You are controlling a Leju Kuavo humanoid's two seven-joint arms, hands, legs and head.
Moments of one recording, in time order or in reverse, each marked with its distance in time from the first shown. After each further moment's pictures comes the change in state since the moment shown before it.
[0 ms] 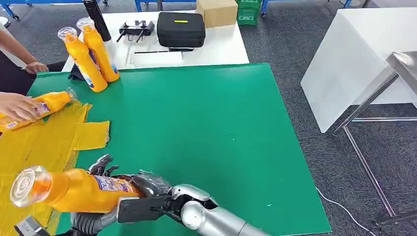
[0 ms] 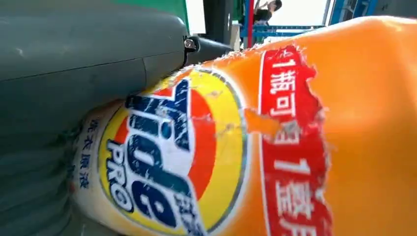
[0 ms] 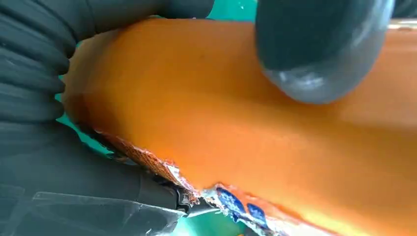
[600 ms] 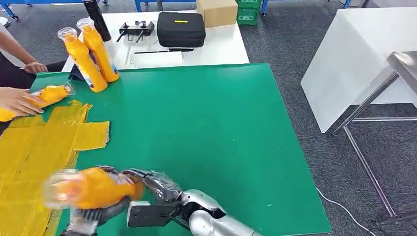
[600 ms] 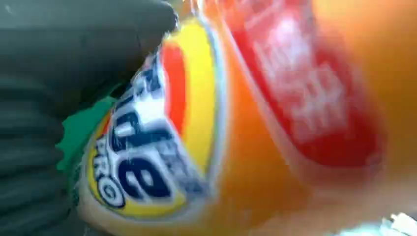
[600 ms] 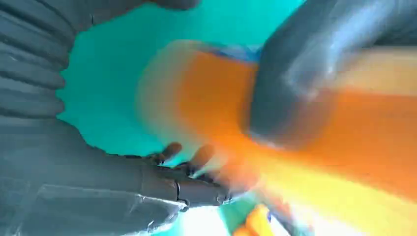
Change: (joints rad) left arm -0.019 -0.026 0.091 -0.013 -0.761 0.704 0.057; right arm 0.107 -0.097 -0.060 -0.139 0.020 -0.175 0.003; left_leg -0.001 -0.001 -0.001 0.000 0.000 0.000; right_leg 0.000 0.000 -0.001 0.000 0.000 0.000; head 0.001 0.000
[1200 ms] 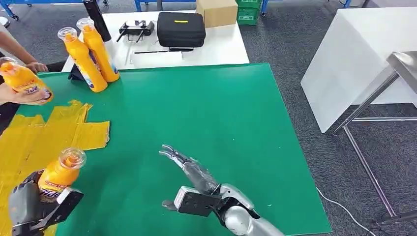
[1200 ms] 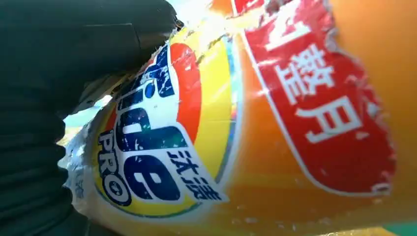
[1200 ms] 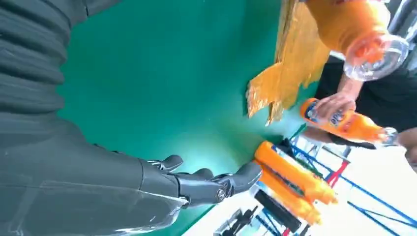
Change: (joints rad) left arm -0.118 0.120 0.352 0.319 -0.368 0.157 0.218; right arm 0.111 -0.172 -0.170 -0.278 -0.030 0.011 -0.053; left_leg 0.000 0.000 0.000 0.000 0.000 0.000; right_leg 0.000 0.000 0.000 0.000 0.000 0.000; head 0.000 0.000
